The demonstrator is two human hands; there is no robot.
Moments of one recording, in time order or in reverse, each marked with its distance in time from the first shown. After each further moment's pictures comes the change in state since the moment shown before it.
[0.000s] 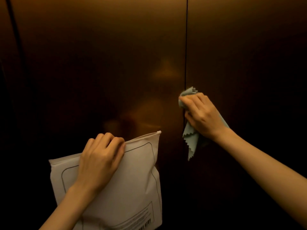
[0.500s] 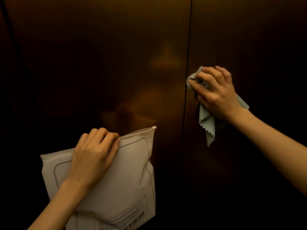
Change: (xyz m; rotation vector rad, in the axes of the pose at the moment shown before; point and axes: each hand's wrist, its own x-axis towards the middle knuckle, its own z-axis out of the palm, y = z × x) left_hand -0.021 -0.004 0.000 0.024 -0.047 -0.012; right_hand -0.006 0.042 -0.007 -0.213 -0.043 -0.118
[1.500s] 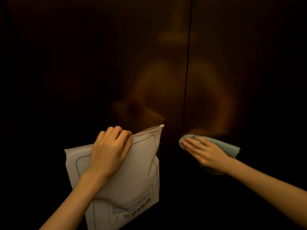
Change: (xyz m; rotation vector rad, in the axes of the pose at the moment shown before) left_hand -0.022 0.030 0.018 -0.062 -0.175 -0.044; right_hand -0.178 -0.129 0.021 0.168 -0.404 -0.359
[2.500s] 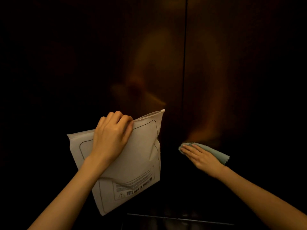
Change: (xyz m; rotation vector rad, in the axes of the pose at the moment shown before) left_hand 0.000 0.004 0.002 0.010 -0.098 -0.006; right_hand -0.036 -0.101 0.050 0.222 -0.126 0.073
